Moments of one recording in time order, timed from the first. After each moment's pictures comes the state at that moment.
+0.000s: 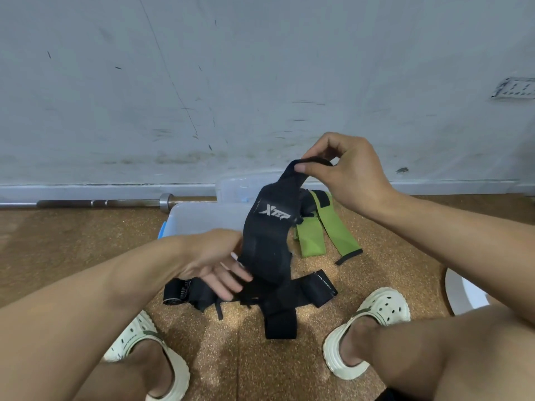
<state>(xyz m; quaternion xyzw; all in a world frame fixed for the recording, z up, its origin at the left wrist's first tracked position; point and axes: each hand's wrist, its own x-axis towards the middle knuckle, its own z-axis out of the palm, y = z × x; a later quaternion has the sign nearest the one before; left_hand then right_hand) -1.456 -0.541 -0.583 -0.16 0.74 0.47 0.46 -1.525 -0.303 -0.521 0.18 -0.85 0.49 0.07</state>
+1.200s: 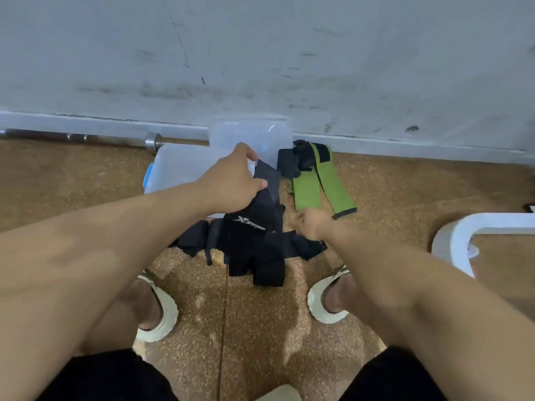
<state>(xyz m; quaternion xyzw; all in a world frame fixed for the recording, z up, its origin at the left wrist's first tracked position) -1.464 -0.506 -0.593 -0.04 0.90 0.38 0.18 -1.527 -0.287 -0.775 0.06 -0.92 0.08 -0.37</state>
